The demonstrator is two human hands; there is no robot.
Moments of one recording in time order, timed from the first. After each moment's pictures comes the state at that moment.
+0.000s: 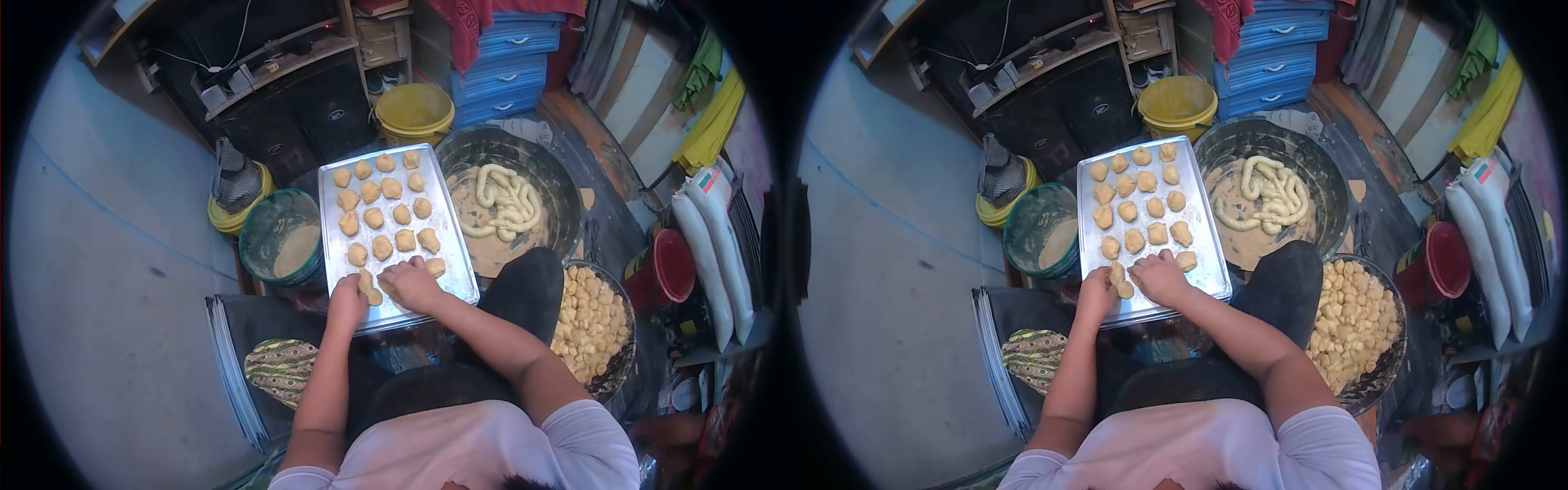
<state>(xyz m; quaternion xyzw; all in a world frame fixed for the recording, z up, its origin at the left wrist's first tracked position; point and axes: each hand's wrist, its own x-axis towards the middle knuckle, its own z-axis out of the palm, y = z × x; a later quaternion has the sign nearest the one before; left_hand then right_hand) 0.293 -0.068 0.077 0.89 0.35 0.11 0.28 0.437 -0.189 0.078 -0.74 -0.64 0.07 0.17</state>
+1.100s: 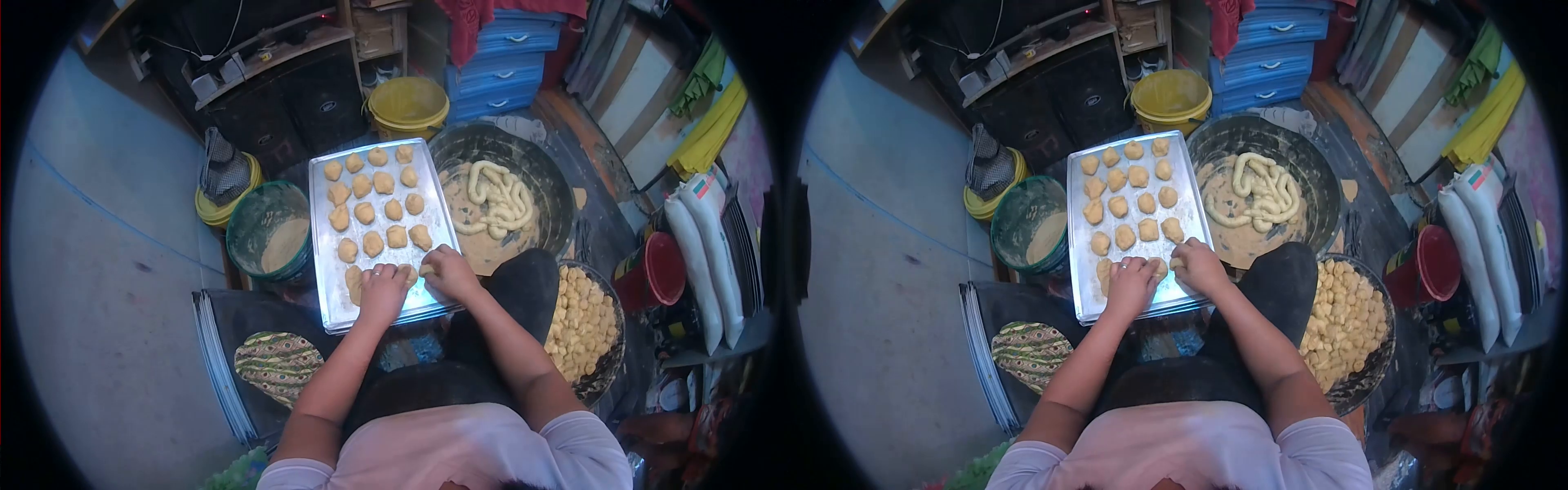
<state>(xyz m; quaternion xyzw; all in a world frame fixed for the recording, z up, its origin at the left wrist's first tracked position) 0.346 -0.132 0.080 0.96 0.15 0.17 0.15 0.495 -0.250 0.074 -0.80 -0.50 0.13 0.30</state>
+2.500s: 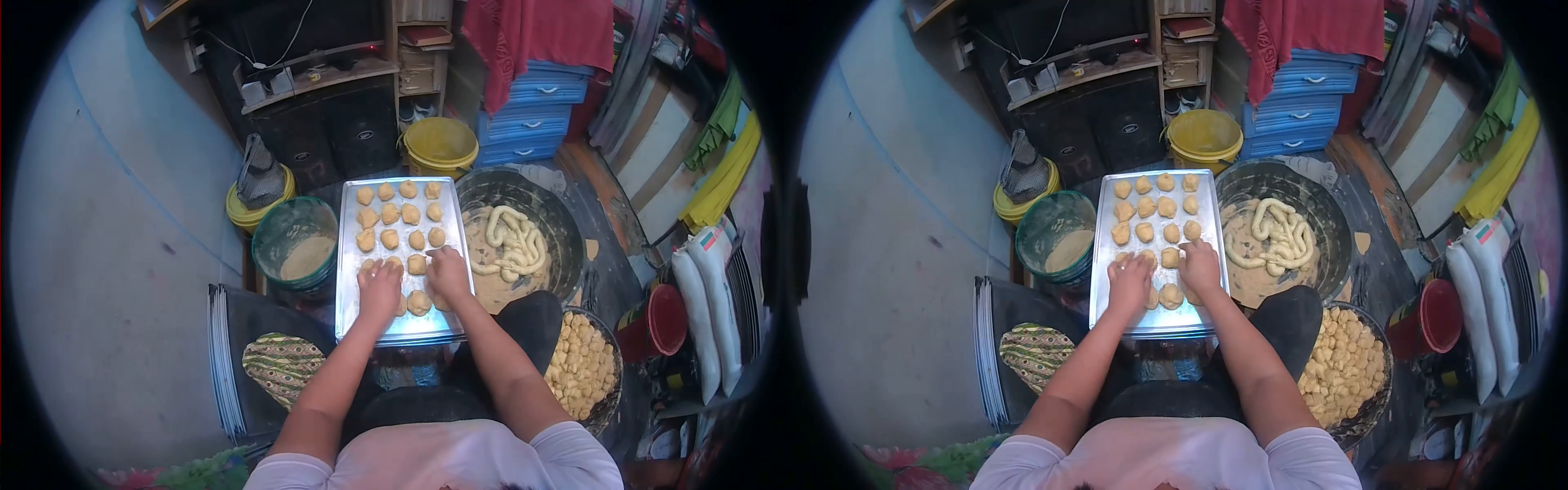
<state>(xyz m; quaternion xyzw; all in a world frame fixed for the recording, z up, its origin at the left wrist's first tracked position) 0.353 -0.086 0.073 0.94 0.25 0.21 0.09 0.513 -0.179 0.067 -0.83 -0.44 -0.01 0.35</state>
